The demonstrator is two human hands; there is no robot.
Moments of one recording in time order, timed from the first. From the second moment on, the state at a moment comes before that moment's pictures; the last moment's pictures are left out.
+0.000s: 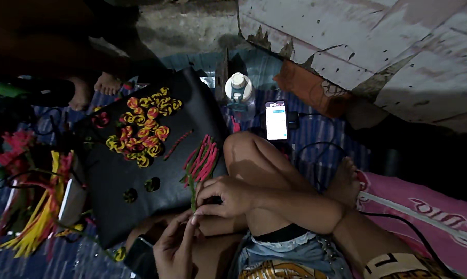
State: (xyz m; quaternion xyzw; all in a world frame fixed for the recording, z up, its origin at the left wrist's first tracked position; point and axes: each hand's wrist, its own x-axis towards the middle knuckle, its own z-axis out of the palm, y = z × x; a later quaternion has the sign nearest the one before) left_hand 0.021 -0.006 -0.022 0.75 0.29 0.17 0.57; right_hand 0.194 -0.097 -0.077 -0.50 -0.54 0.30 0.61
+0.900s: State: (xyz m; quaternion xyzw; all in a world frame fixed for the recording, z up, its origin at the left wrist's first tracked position) left_hand 0.017 0.012 -0.057 0.89 0.22 0.22 0.32; right_hand 0.192 -0.090 -0.082 -0.56 -0.43 0.48 0.53
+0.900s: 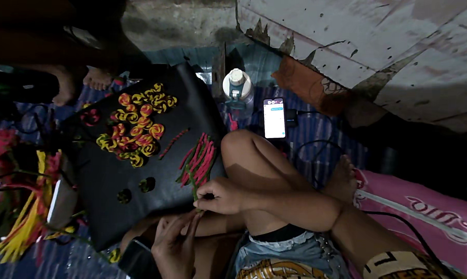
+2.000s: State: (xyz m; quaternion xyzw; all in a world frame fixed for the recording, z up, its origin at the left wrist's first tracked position) left_hand 0.016 0.006 -0.057 0.93 0.15 0.30 0.13; right_hand 0.209 -0.089 -0.076 -0.42 -0.27 0.58 0.64
